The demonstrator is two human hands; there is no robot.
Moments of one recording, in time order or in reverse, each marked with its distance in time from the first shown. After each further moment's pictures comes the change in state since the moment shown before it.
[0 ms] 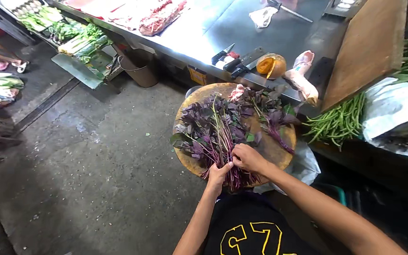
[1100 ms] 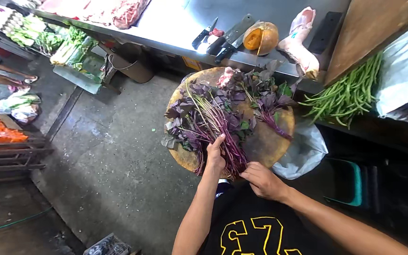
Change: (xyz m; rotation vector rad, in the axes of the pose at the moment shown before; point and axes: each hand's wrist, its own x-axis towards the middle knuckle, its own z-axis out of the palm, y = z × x) left_hand 0.054 0.034 0.082 -0.217 0.188 -0.062; right_hand -0.122 0.031 0.038 0.083 0.427 -0.307
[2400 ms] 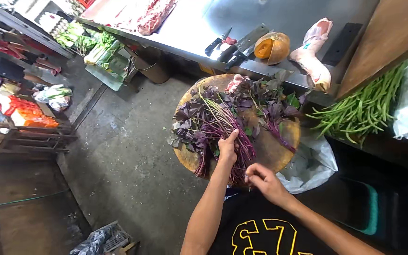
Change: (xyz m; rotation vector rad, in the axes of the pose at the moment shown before) left_hand 0.008 -0.010 0.067 0.062 0.127 0.115; right_hand 0.021 -0.014 -0.049 0.852 0.019 0.690
